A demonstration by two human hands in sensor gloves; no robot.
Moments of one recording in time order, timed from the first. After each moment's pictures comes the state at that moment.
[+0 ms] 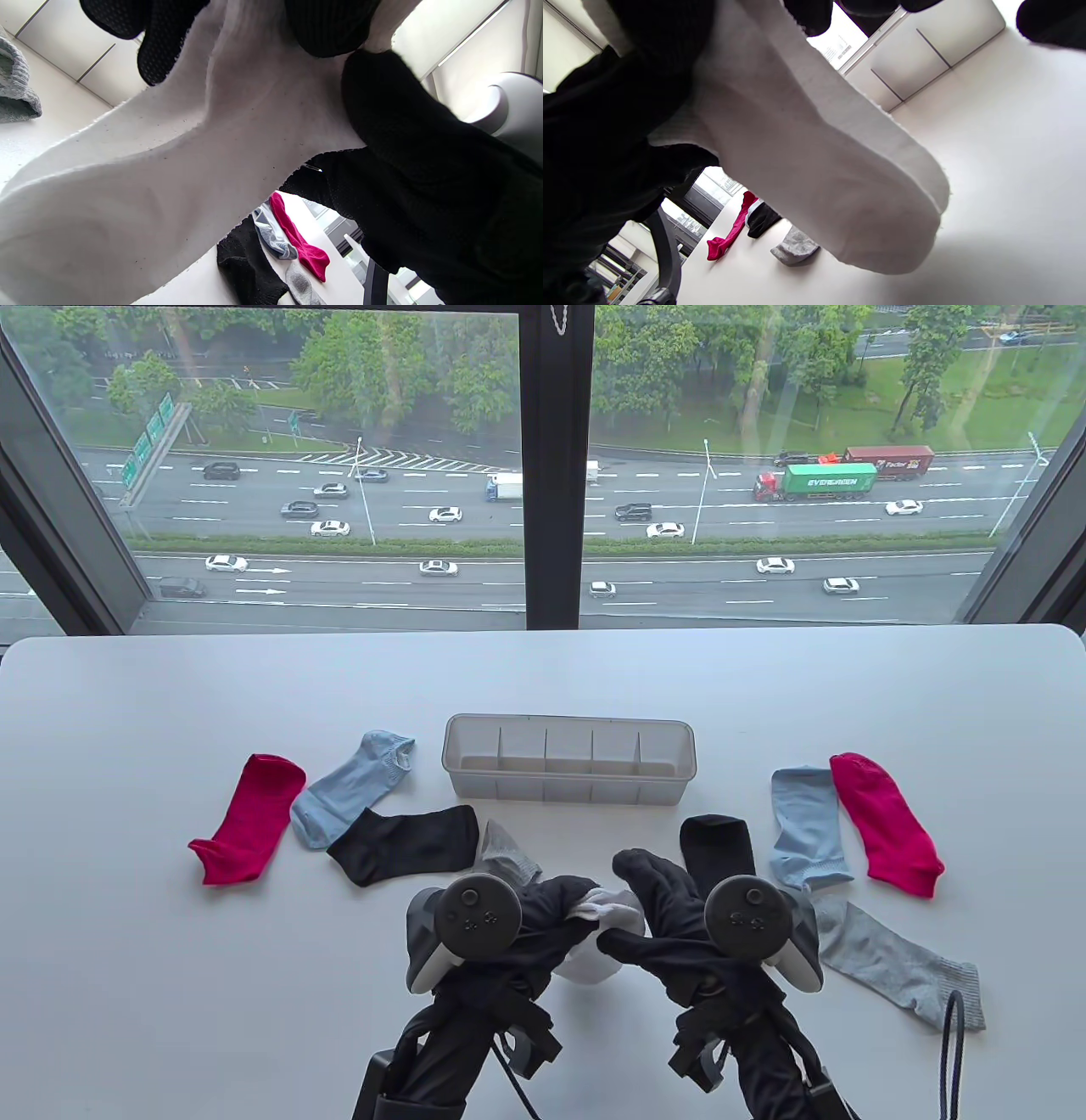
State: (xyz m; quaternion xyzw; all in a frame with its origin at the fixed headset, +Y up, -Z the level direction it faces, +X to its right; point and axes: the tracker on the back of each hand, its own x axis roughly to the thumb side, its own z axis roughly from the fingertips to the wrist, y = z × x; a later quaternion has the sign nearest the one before) left_hand -0.085 -0.681 -0.281 -0.03 -0.24 0.41 0.88; right_hand 0.140 -0.698 -0.278 0.17 0.06 0.90 0.41
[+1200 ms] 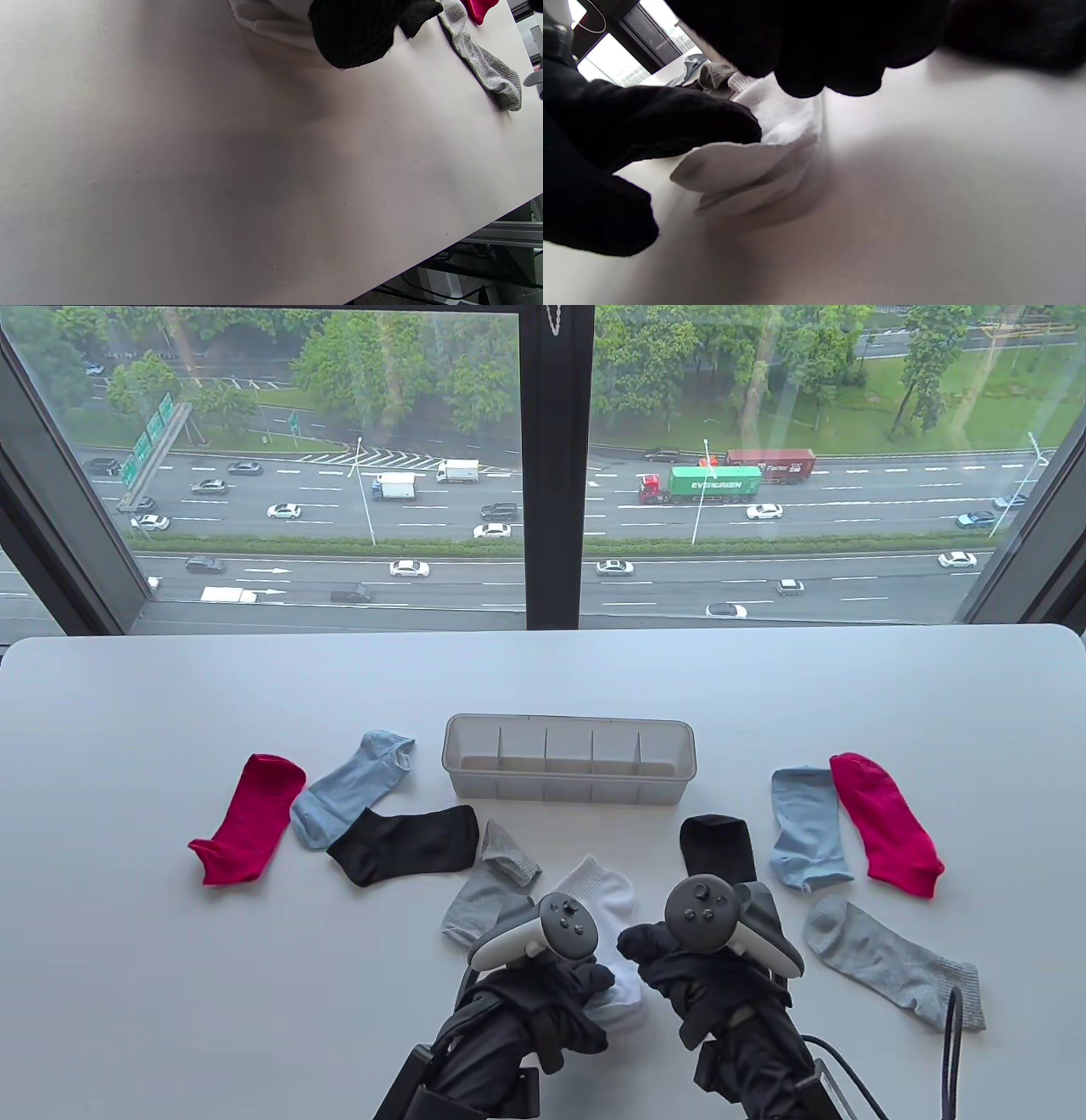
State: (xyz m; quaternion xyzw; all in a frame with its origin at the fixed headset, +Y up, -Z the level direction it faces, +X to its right) left_hand -0.044 -0.771 -0.279 -0.47 -0.19 0.18 0.84; right_hand 0.134 -0.738 -0.282 0.14 0.28 0.93 0.20
